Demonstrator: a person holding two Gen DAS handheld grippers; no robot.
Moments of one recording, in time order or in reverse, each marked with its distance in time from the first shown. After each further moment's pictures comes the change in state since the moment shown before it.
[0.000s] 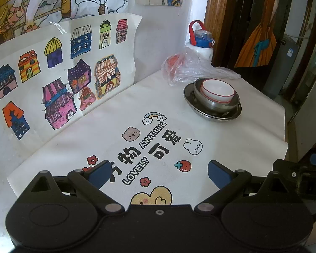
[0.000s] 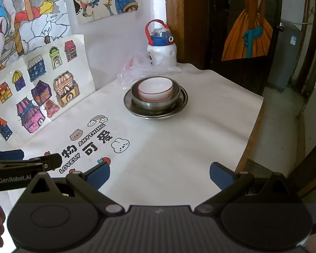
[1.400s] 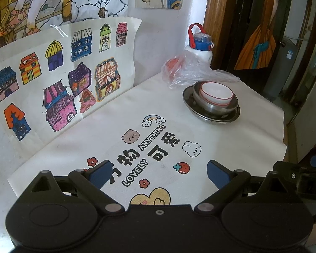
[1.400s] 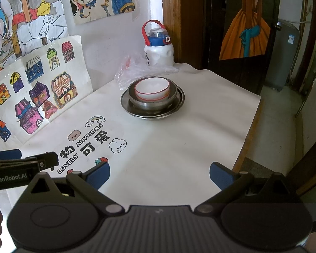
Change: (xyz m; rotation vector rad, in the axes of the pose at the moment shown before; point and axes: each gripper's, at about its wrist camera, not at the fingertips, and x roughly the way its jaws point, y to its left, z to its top) left arm -0.005 -0.001 0.000 -0.002 -0.013 -0.002; right arm -0.003 -0.003 0.000 0.005 0.002 -0.007
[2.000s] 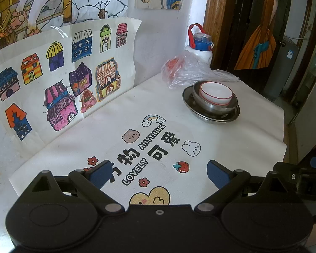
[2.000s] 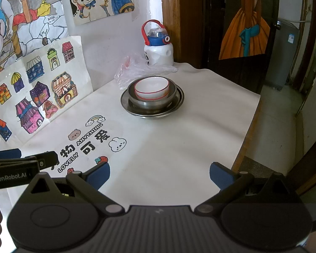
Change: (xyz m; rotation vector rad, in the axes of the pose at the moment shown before) left arm -0.002 -0.001 0.000 0.002 -0.003 0.002; right arm -0.002 -0.001 -0.001 0.000 -0.001 0.001
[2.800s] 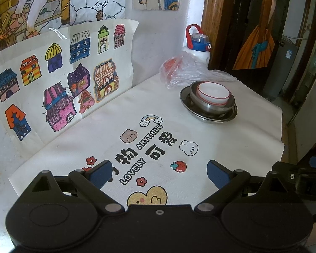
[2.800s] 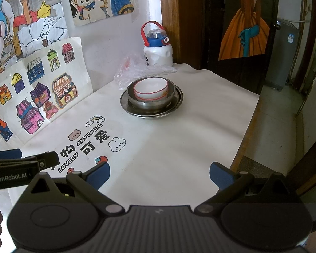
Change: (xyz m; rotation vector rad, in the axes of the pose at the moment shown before) left arm -0.004 -0.004 -0.002 0.005 -0.003 -0.001; right arm -0.002 -0.001 -0.001 0.004 -0.002 0.000
